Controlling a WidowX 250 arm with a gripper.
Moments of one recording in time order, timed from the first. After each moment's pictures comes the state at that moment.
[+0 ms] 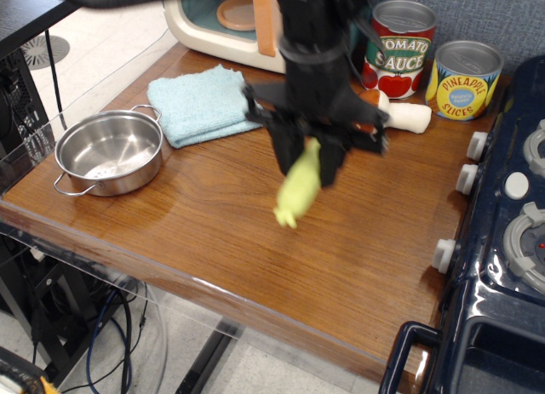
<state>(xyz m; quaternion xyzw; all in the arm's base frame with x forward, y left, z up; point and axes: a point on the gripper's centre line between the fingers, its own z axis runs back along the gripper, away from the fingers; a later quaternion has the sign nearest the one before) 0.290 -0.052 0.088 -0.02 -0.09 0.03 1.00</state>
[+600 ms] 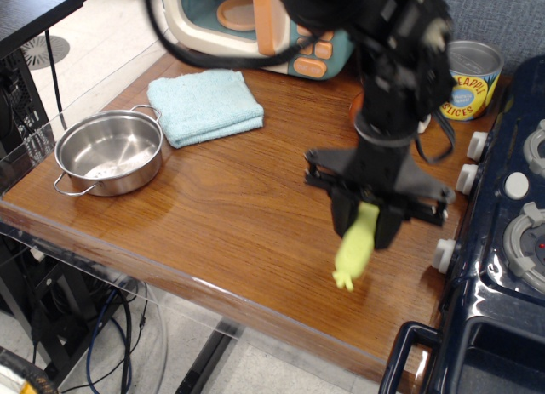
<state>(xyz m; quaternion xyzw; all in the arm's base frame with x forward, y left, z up) 0.291 -0.096 0.040 0.01 -0.06 0.02 1.00</state>
